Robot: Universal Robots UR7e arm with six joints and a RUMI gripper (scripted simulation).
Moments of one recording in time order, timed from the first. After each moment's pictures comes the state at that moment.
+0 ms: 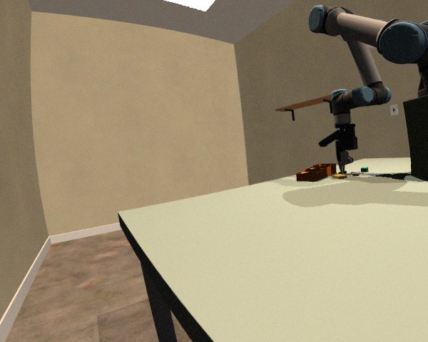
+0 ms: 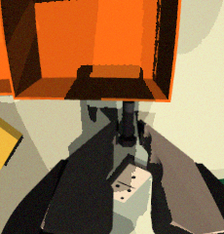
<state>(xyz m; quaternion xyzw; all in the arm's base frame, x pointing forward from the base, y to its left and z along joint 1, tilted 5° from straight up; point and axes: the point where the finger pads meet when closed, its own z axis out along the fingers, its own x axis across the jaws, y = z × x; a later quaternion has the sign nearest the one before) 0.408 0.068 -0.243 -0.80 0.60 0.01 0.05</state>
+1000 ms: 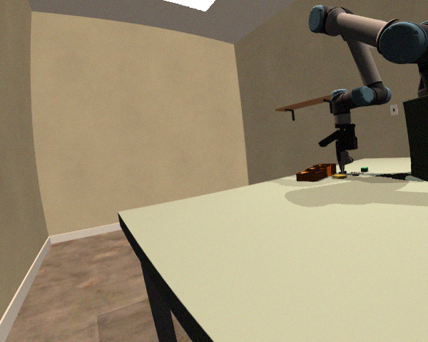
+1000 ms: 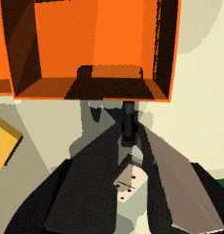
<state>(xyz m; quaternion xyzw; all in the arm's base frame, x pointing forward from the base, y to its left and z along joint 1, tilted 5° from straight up) 0.408 0.068 -0.243 -0.80 0.60 0.01 0.05</state>
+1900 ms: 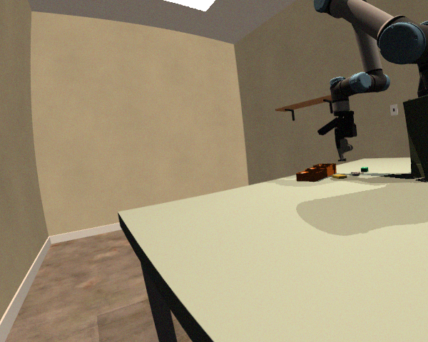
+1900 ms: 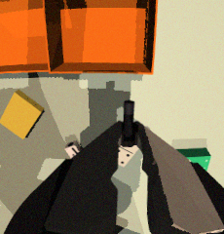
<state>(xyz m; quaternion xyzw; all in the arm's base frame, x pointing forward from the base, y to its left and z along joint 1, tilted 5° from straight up) 0.405 0.063 -0.187 -0.80 0.60 0.01 0.05</state>
